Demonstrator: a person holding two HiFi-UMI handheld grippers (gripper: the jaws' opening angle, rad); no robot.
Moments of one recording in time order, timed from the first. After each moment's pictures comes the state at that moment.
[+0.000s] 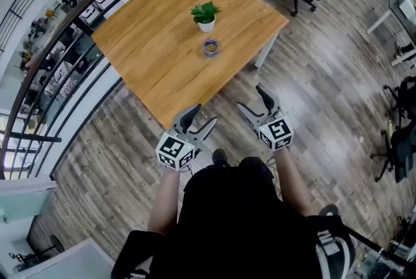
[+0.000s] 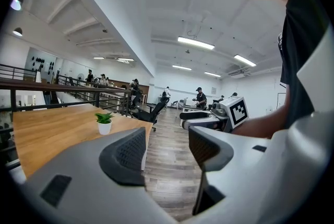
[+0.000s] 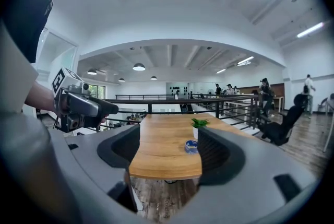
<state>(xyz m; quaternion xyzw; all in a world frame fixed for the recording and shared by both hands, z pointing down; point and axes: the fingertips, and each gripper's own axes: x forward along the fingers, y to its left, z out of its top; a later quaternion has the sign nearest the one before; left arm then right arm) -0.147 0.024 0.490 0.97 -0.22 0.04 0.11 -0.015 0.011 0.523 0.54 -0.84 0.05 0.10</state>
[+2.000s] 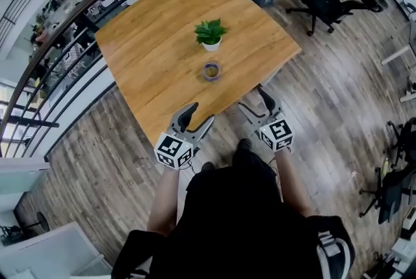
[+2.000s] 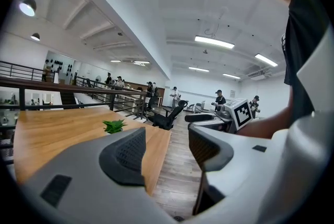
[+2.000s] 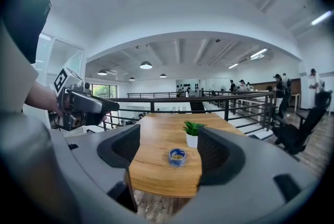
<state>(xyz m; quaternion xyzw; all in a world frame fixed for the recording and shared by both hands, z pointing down) -0.073 -0.109 0.483 0.94 -0.32 0.03 0.12 0.067 -0.132 0.522 0.47 -0.88 0.05 0.11</state>
